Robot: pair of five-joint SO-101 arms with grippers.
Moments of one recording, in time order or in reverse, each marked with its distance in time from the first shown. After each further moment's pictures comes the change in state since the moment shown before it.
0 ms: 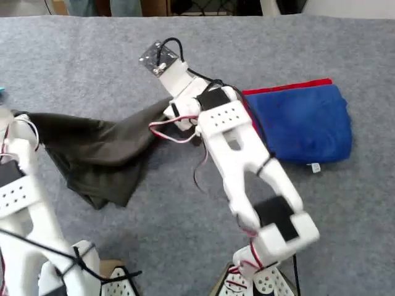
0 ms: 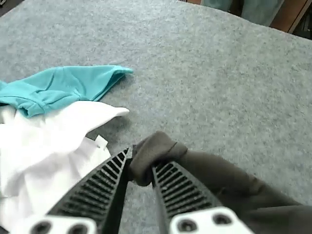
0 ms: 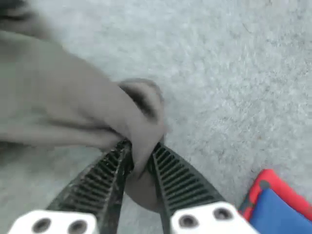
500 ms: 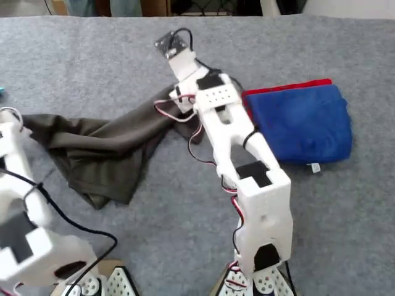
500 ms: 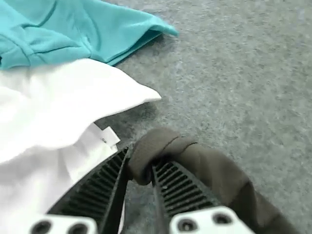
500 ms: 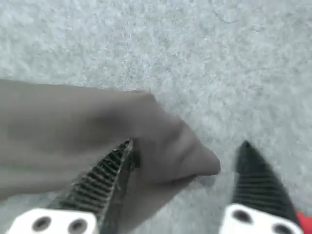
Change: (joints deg) left arm -6.3 39.2 -19.0 -7.6 11.5; right arm 4.0 23.2 -23.8 1.5 -5.8
